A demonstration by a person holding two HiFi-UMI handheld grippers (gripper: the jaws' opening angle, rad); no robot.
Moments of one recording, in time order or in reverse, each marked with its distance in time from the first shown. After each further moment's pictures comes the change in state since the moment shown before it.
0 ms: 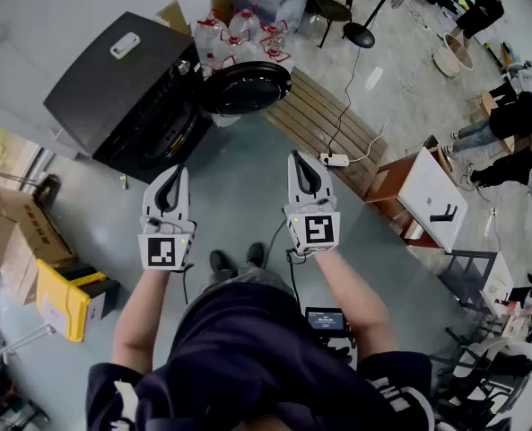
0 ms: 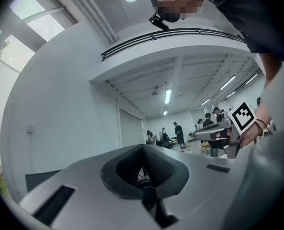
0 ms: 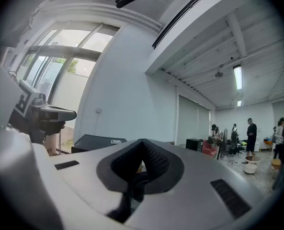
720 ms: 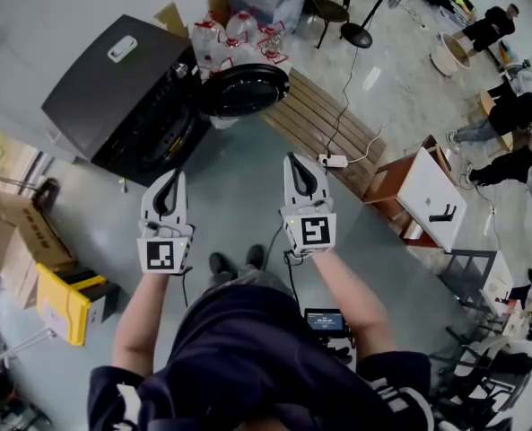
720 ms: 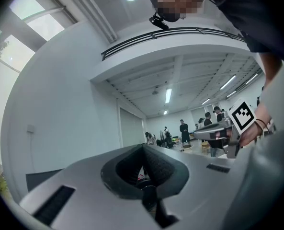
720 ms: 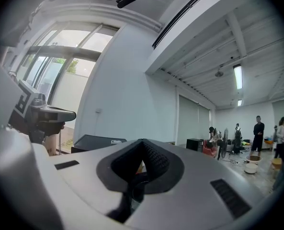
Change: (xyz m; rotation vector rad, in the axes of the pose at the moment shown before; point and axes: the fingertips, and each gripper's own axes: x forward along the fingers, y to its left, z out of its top) left arm 0.001 0.001 -0.004 0.003 0.025 0.011; right arm 0.005 -0.001 0.000 0.002 -0.009 0.005
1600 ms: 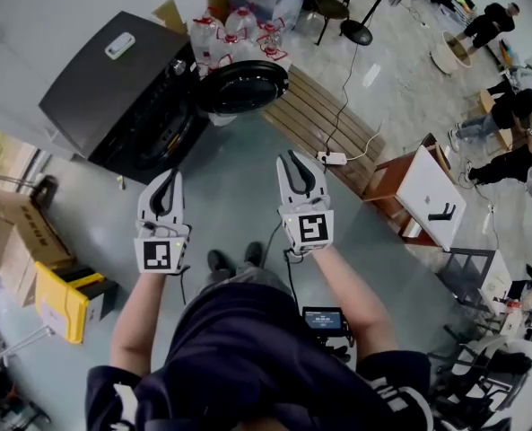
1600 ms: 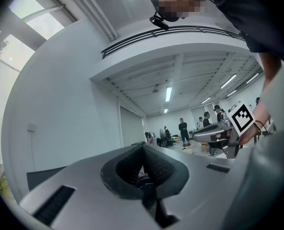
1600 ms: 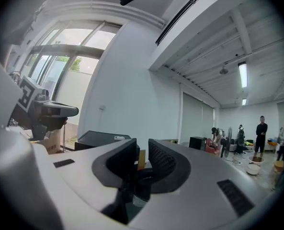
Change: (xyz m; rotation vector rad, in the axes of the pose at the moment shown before) left arm 0.000 0.002 -0.006 0.001 0.004 0.001; right arm 0.005 0.003 -0.018 -0.018 0.037 0.047
